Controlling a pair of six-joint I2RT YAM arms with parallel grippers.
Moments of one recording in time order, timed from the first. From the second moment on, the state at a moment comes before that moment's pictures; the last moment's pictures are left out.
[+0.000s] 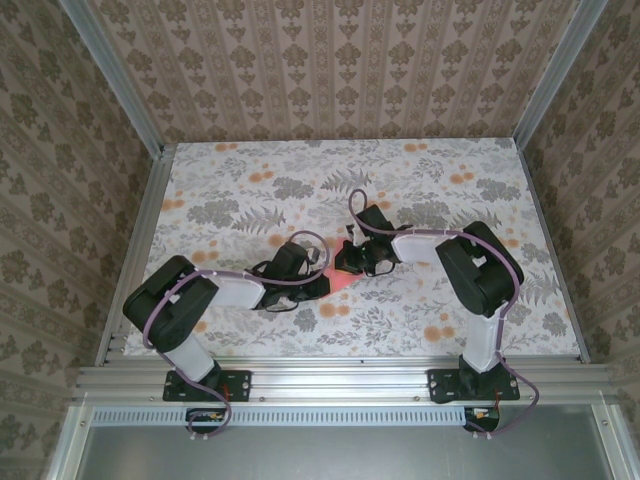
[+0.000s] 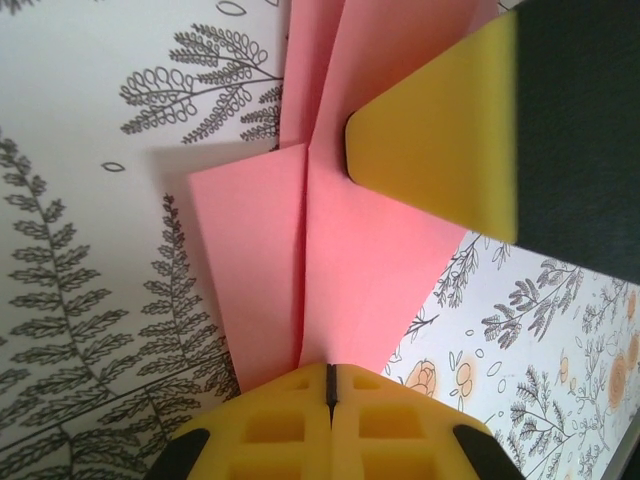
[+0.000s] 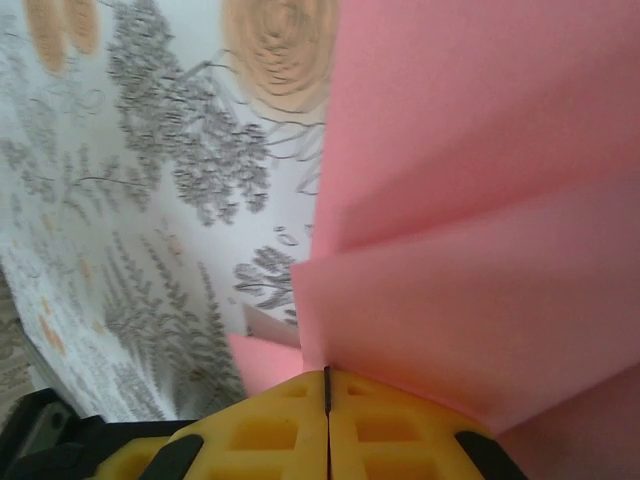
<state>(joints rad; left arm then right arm) -0.79 1.64 0.58 0.24 0.34 -0.80 0.53 1.90 1.02 -0.15 -0.52 0.75</state>
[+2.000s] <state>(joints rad) -0.82 1.66 0.60 0.25 0.31 -0.79 0.29 1.99 1.11 -0.21 -0.60 0.71</state>
